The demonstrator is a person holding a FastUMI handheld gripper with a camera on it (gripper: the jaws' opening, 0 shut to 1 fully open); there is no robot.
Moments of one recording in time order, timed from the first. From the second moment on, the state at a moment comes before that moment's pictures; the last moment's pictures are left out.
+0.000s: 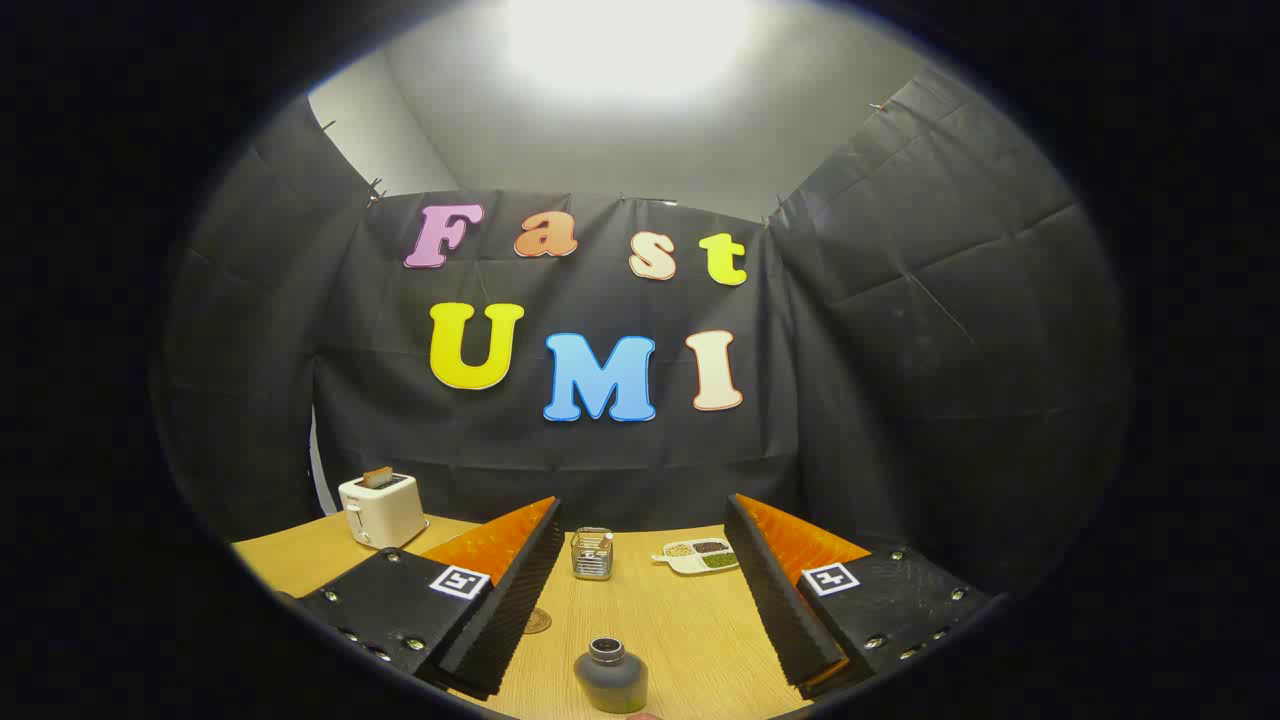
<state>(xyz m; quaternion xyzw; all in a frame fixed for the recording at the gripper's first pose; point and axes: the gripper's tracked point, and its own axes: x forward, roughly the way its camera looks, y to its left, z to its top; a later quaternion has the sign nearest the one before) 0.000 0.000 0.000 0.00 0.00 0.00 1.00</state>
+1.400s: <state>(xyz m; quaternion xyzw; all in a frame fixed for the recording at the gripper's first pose) -0.006 0.014 -0.051 0.03 0.02 0.05 1.00</state>
